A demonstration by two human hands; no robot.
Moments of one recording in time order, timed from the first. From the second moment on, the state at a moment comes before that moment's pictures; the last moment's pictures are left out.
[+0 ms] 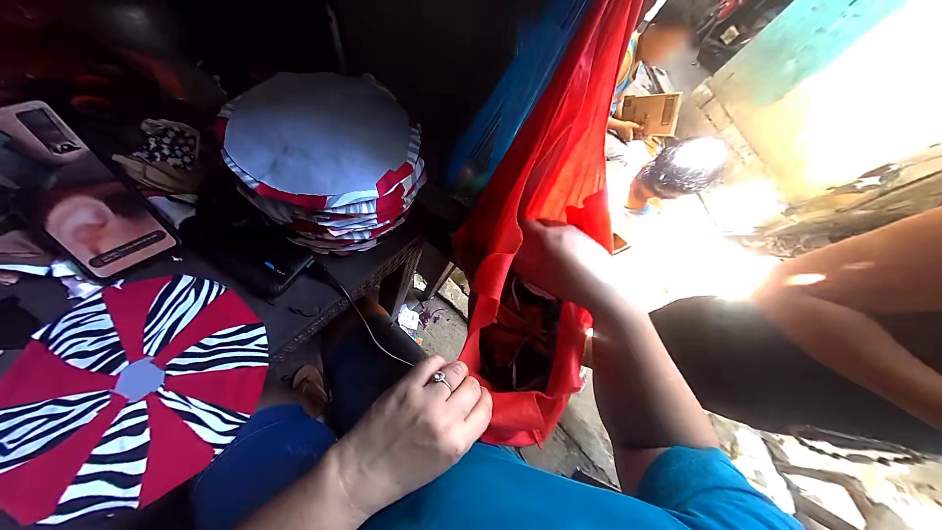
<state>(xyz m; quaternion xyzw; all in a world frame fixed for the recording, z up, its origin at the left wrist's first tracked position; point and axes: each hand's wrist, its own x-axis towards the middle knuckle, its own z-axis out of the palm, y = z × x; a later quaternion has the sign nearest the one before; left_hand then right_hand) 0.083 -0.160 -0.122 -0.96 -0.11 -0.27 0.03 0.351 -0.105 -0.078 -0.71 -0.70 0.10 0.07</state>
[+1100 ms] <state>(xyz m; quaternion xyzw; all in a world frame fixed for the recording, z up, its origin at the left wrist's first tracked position) 0.081 -0.162 -0.116 -0.95 -0.13 -0.28 0.04 0.343 -0.118 -0.076 -0.69 -0.70 0.03 0.16</state>
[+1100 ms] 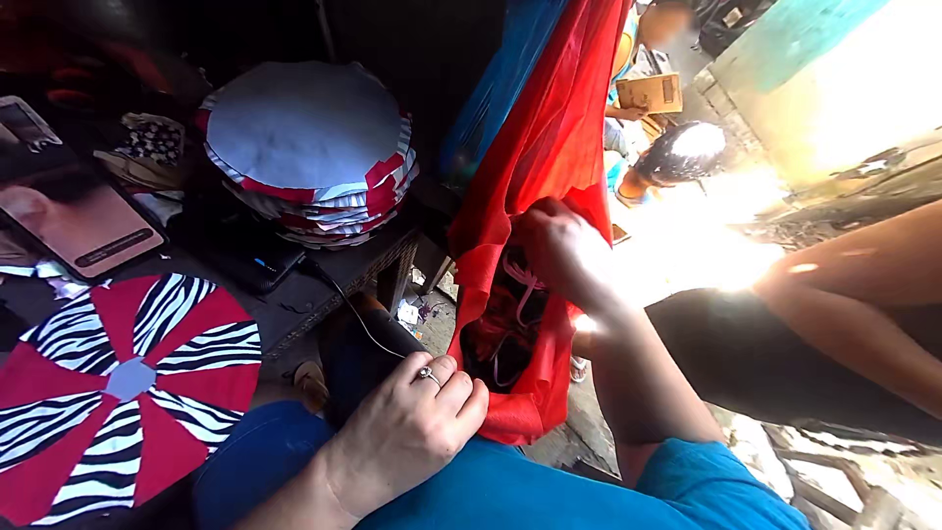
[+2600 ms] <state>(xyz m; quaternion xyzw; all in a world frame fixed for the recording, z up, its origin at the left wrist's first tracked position) 0.080 -0.166 -0.121 -0.95 -0.13 -0.28 0.01 0.370 -0.116 -0.033 -0.53 -0.68 -0.01 0.51</state>
